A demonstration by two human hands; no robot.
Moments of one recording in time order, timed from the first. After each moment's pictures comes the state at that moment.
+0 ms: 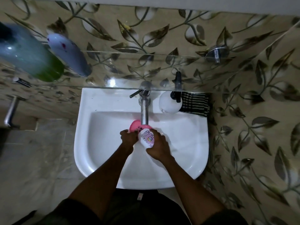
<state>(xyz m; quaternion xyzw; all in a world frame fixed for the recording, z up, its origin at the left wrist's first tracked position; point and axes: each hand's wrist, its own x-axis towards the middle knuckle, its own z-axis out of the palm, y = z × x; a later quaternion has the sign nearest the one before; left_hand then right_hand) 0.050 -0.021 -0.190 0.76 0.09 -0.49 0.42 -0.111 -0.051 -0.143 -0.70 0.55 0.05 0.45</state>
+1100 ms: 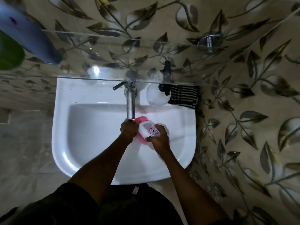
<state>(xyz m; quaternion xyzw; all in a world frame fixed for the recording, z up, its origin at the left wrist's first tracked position) 0.010 -0.064 -0.178 0.78 0.05 -0.54 0.33 -0.153 -0.063 -0.150 -0.46 0.67 -0.14 0.57</state>
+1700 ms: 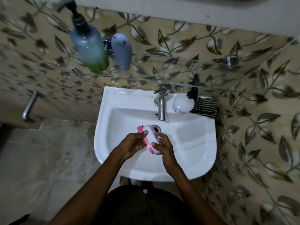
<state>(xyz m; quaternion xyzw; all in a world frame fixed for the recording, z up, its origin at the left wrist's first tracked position) 0.080 0.055 -0.059 0.48 0.04 -0.71 0.51 -0.089 0.023 -0.067 -0.46 0.51 -0.22 0.69</state>
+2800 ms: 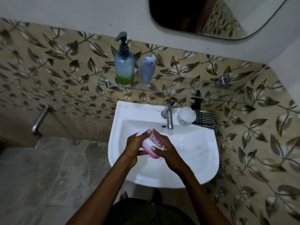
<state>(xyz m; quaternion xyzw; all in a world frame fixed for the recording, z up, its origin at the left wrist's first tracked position) 0.102 0.097 0.016 0.59 -0.08 -0.58 0.56 -0.054 0.048 0.009 -0.62 0.41 -0.19 0.64</state>
